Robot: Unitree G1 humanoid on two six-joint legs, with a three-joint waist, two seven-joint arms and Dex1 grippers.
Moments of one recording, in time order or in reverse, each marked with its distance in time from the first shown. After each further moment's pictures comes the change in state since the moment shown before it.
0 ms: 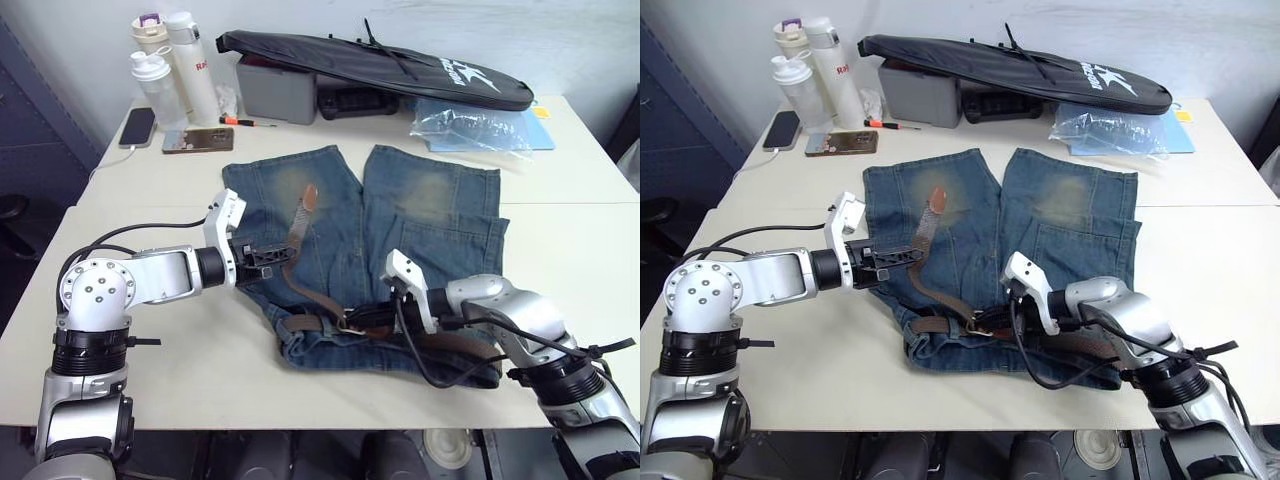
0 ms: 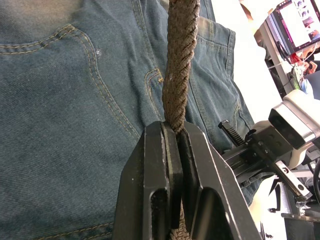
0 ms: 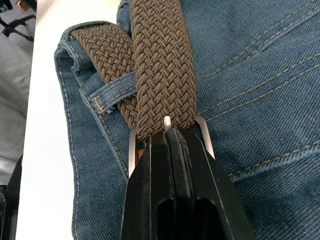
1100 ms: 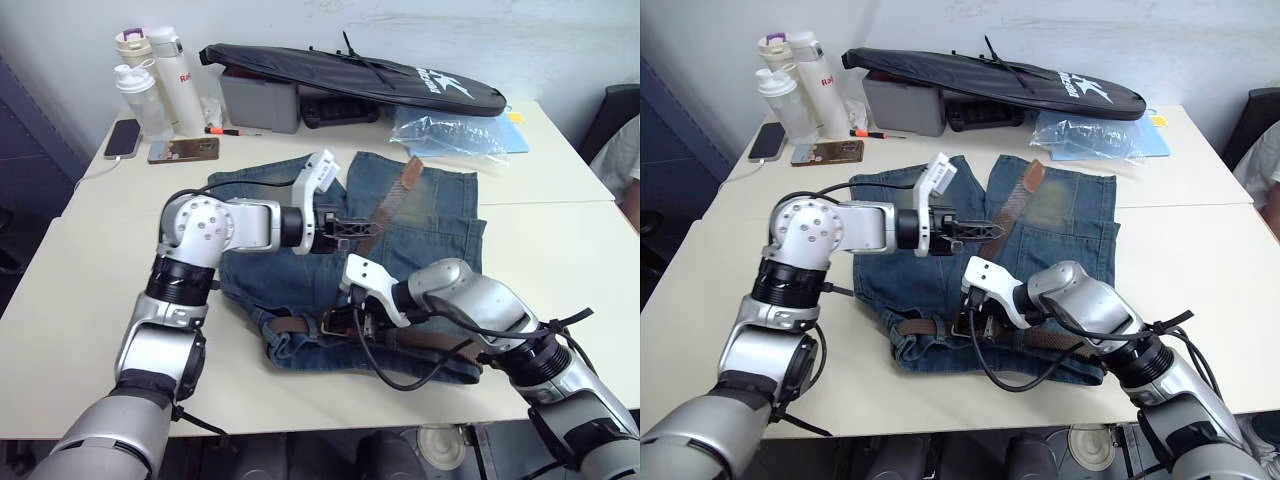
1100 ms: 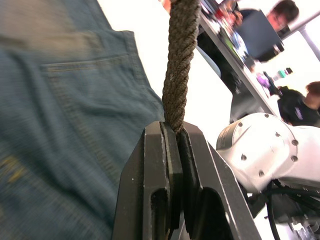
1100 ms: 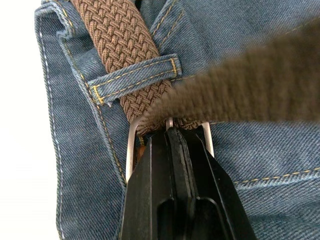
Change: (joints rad) left arm -0.444 -0.316 -0.258 0.350 0.449 -0.039 -0.447; right arm -0.140 0.047 0.195 -0.057 -0.174 0.101 -0.034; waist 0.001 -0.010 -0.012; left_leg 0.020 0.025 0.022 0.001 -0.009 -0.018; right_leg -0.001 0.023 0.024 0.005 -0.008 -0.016
